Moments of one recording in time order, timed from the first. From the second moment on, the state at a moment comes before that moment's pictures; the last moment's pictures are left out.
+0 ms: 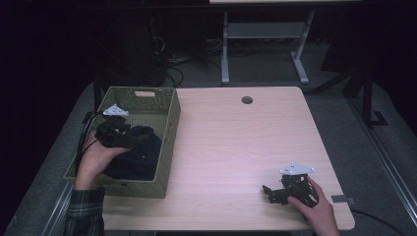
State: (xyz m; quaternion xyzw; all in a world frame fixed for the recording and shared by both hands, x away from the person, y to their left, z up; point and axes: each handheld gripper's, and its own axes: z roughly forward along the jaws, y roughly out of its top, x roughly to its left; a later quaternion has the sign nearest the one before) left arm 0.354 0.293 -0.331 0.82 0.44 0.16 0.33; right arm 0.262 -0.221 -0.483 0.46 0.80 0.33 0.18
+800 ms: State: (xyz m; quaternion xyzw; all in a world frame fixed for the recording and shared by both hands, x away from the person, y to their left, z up) left arm 0.368 0.299 -0.382 0.85 0.45 0.12 0.25; right arm 0.262 -0.221 -0.483 0.46 0.80 0.33 0.18
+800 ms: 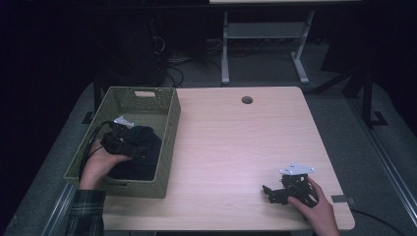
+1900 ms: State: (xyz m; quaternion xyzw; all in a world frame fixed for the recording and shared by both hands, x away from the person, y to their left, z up) left arm 0.383 0.281 -0.430 0.88 0.44 0.06 0.16; right arm 0.262 -0.221 -0.483 0.46 0.80 0.33 0.18
